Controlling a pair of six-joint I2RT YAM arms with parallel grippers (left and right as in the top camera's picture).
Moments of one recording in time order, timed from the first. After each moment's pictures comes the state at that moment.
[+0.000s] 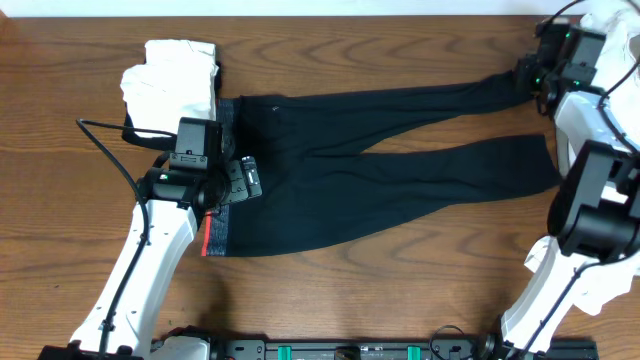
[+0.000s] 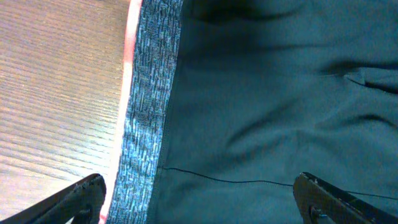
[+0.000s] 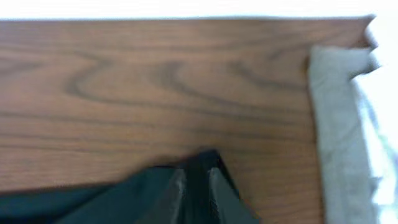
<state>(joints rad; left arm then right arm) -0.14 1.33 0.95 -0.78 0.01 -0.38 -0.26 2.22 1.57 -0.08 -0.19 -0.13</state>
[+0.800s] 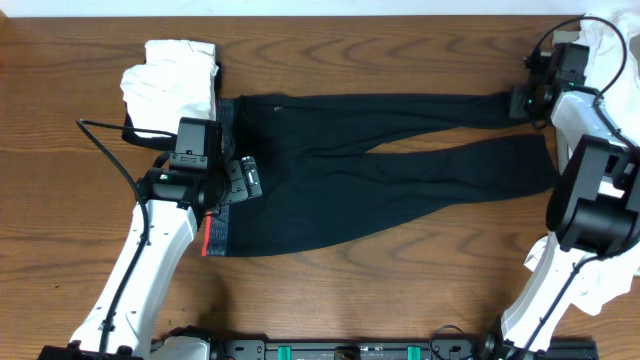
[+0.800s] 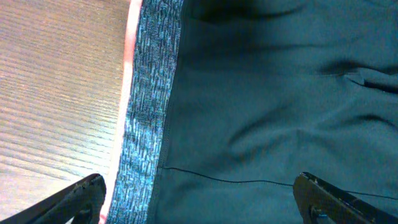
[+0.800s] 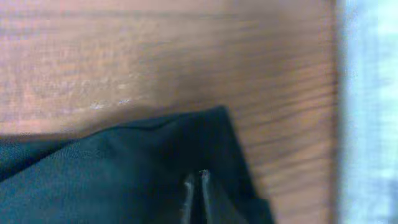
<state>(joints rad) -0.14 1.33 0.95 -0.78 0.01 -0.38 -0.26 2.21 1.59 -0.39 -0.02 -0.13</state>
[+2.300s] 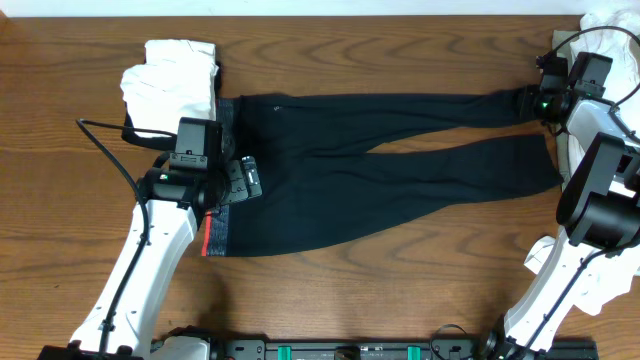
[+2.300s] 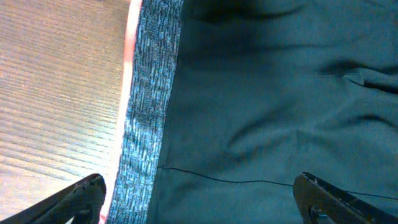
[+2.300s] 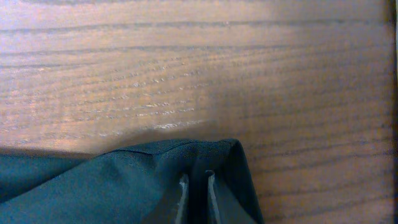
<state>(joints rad) -0.14 1.33 0.95 -0.78 0.01 -0.38 -0.35 2.29 1.59 -0.26 -0.37 -0.14</state>
